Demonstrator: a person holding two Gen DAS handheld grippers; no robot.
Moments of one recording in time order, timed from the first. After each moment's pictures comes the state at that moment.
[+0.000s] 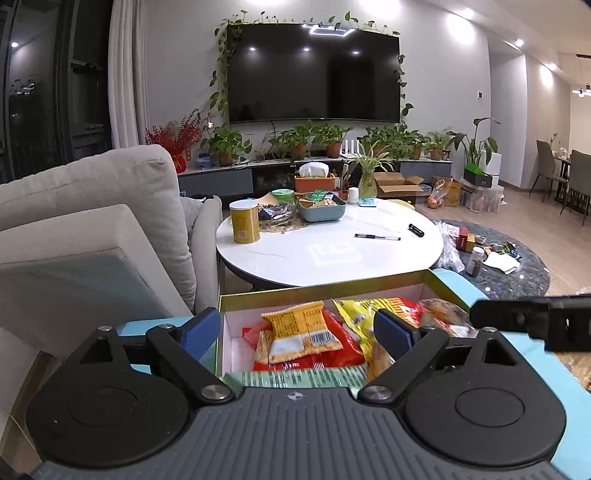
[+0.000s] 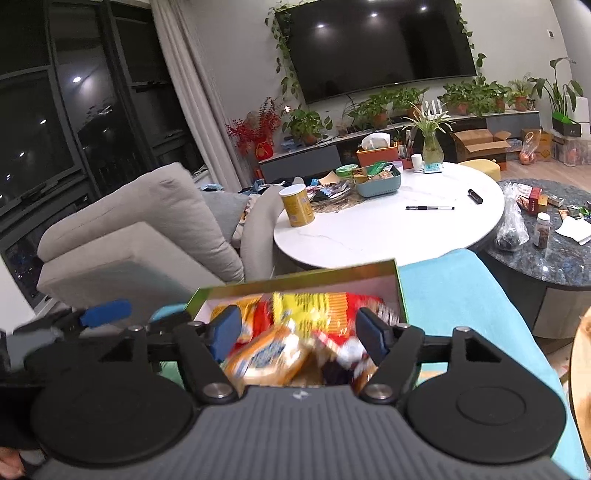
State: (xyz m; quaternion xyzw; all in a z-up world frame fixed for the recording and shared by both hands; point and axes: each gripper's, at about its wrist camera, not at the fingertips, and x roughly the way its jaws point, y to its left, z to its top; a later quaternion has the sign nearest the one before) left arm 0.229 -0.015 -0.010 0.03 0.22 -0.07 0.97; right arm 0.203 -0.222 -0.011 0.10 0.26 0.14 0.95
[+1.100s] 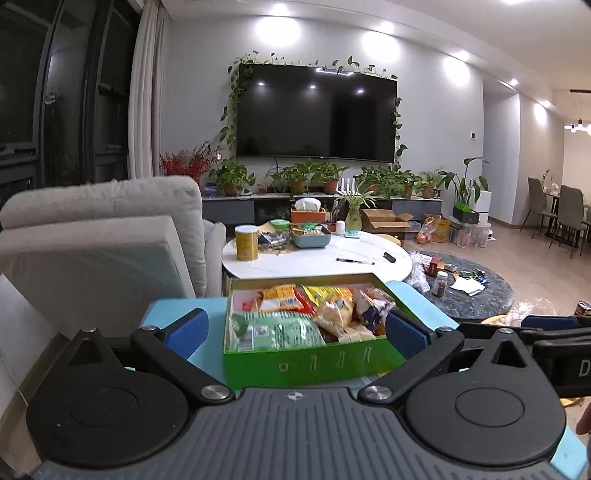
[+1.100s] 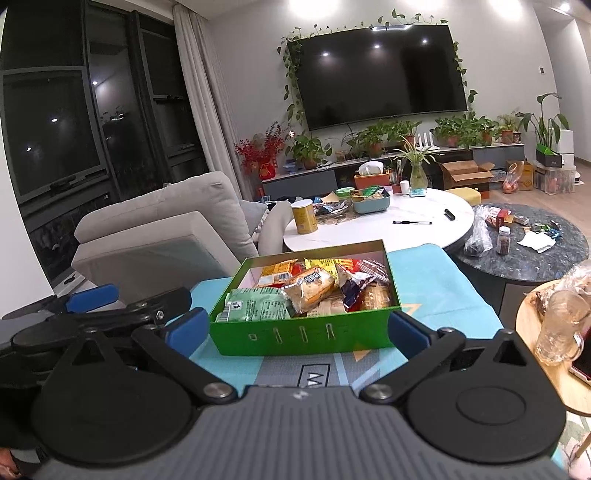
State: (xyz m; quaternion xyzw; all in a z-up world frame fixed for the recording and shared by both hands) left arm 0.052 -0.012 0.016 0.00 0.17 -0.07 0.98; right arm 0.050 -0.210 0.006 0.07 0.21 0.12 0.97
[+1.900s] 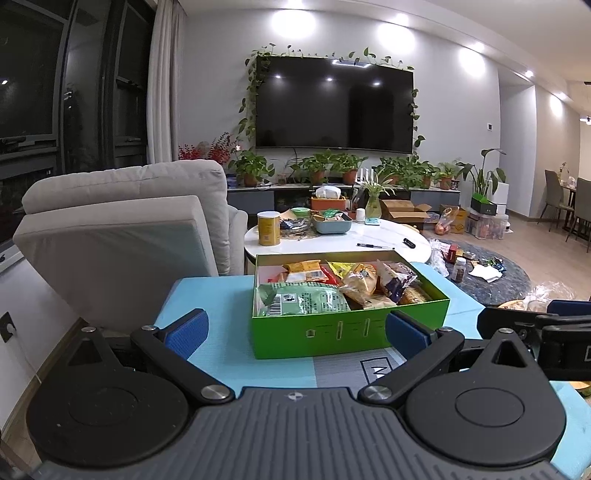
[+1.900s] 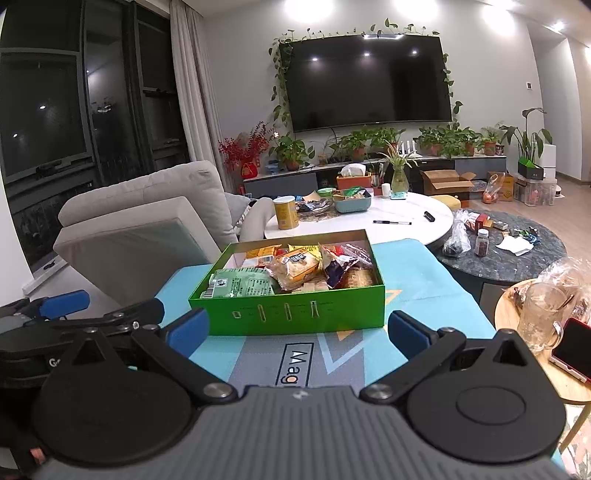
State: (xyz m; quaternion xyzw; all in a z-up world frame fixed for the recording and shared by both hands) left arm 0.033 0.003 -0.005 0.01 0.18 -0.03 0.98; right arm 0.027 -0.201 -0.014 0.04 0.20 0.09 0.97
